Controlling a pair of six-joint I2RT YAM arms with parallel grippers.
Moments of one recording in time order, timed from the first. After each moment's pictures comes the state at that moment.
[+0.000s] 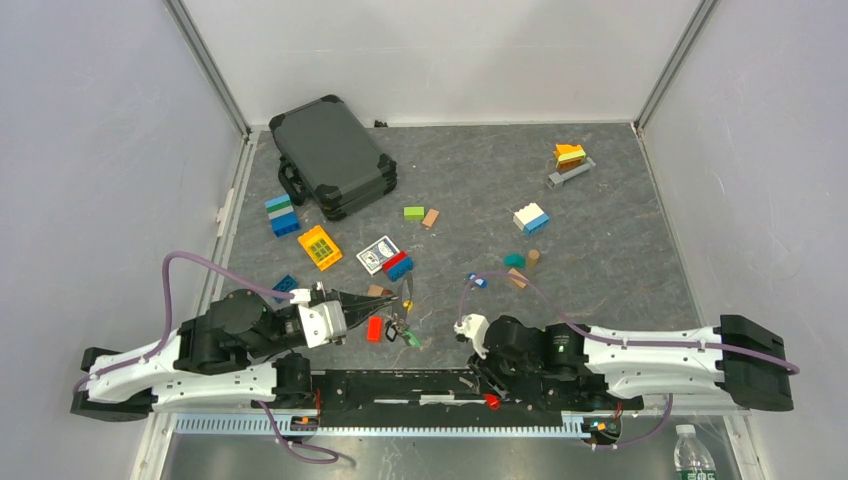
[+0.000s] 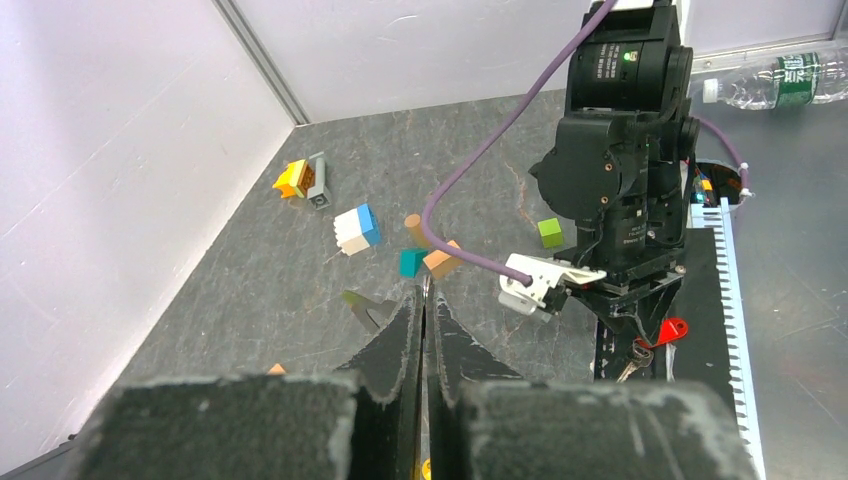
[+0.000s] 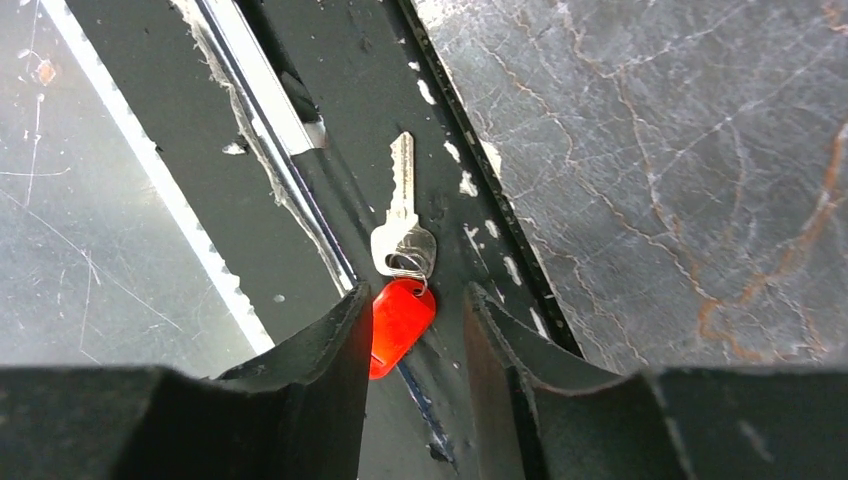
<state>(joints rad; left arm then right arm) -1.40 0.45 0.83 -0.34 -0.13 0.35 1.33 0.97 0.39 -0.36 -0.11 0.38</state>
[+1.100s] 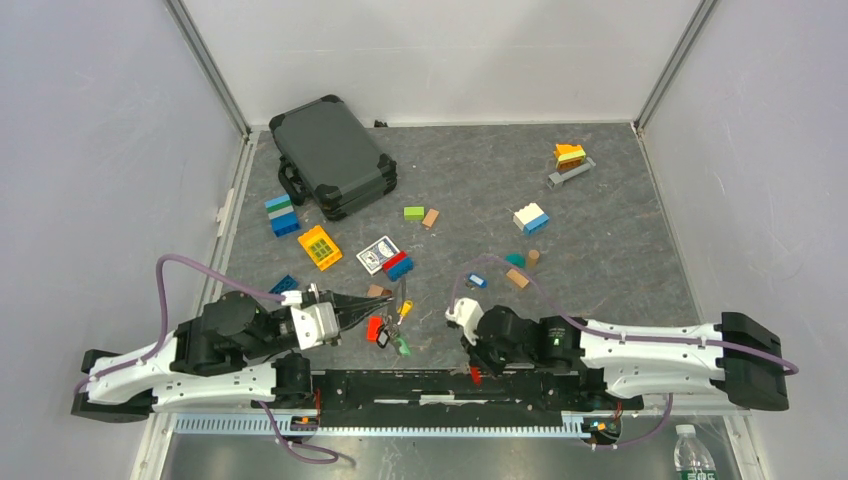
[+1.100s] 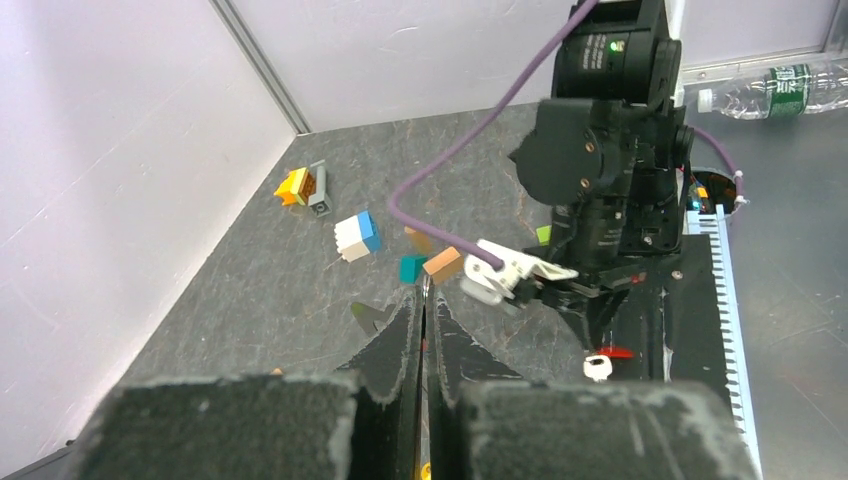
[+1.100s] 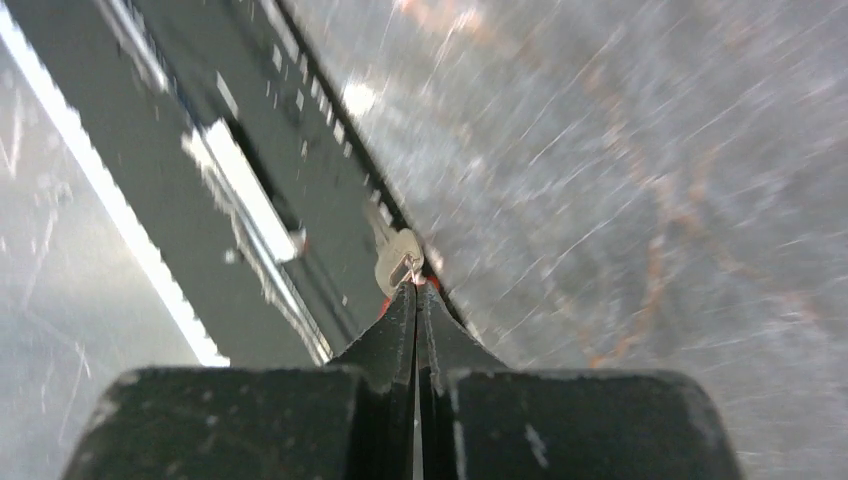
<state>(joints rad) -1.40 0.42 0.82 -0.34 -0.12 0.35 1.32 1.02 0.47 -0.33 -0.01 0.32</state>
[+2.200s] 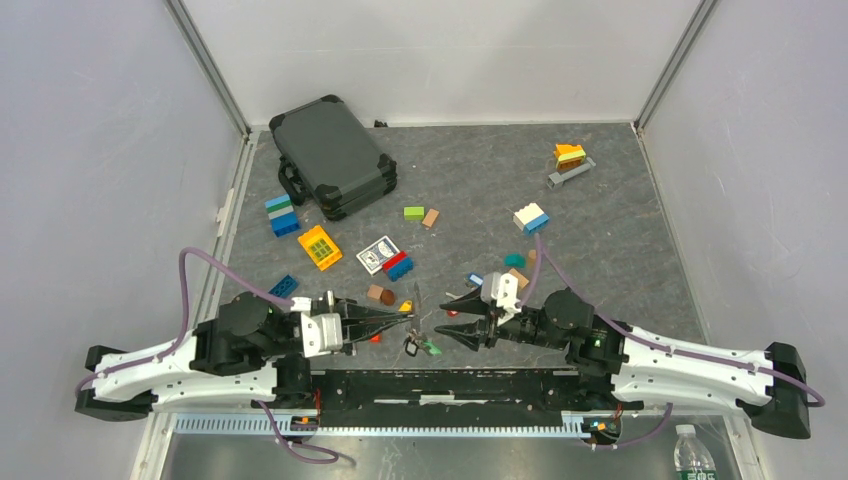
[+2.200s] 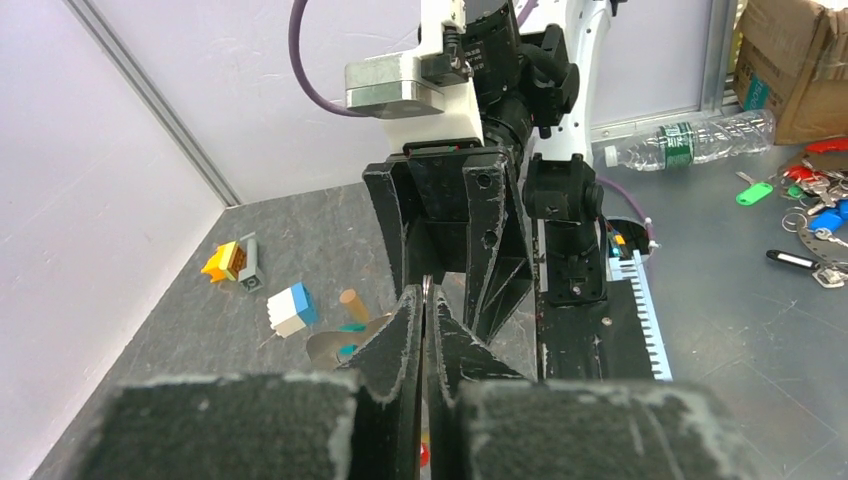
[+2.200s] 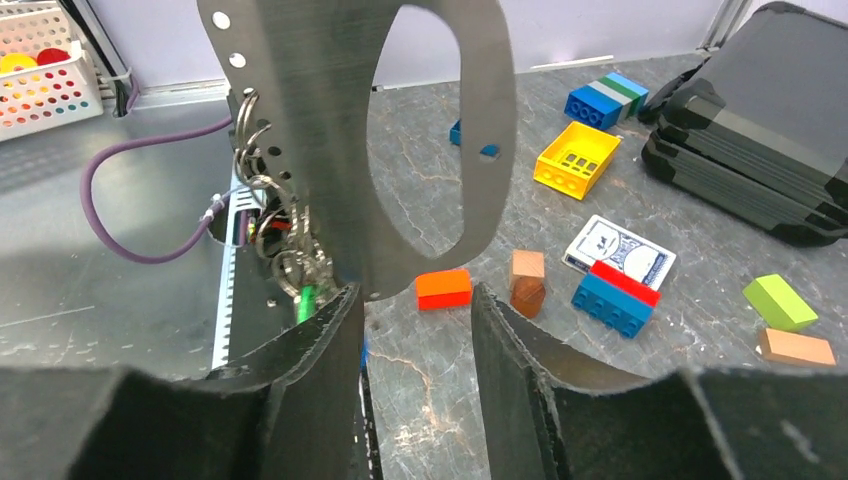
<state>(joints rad) -1.40 0.46 0.75 -0.14 0.05 0.31 1.24 0.73 0.47 0.28 -0.12 0.00</state>
